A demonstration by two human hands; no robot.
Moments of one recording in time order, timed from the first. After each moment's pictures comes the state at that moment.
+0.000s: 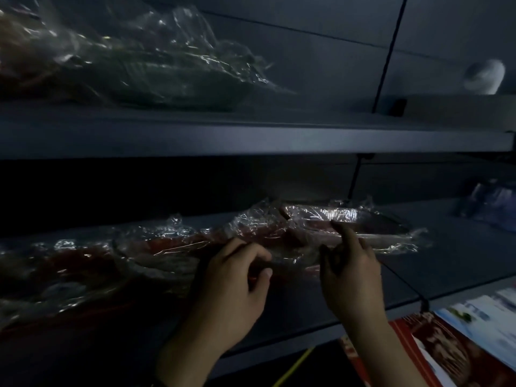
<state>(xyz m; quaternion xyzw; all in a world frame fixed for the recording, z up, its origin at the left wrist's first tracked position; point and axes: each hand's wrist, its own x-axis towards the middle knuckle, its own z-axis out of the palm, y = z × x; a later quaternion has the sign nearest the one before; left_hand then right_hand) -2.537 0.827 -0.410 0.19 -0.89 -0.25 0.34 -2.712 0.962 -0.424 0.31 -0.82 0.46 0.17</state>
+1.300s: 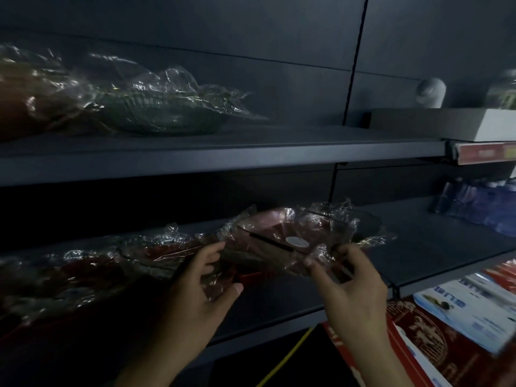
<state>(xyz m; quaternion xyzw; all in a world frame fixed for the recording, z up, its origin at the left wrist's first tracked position) -2.480 0.847 -0.408 0.24 -0.80 -0.42 0.35 -2.649 1.028 -0.397 0.28 -0.74 0.59 0.12</state>
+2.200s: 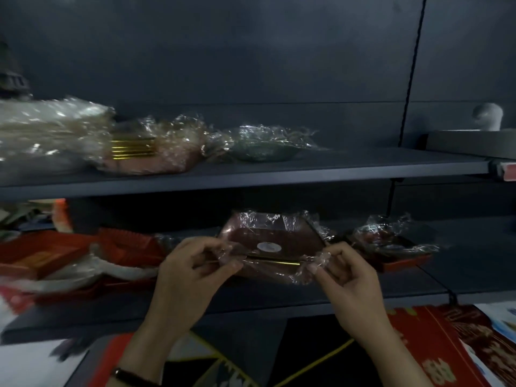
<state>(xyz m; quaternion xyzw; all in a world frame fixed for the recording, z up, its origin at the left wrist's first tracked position) -2.283 0.897 -0.328 0.24 -0.74 -0.37 0.50 -2.507 1.044 -0.352 0.48 -0.49 0.72 -0.10</state>
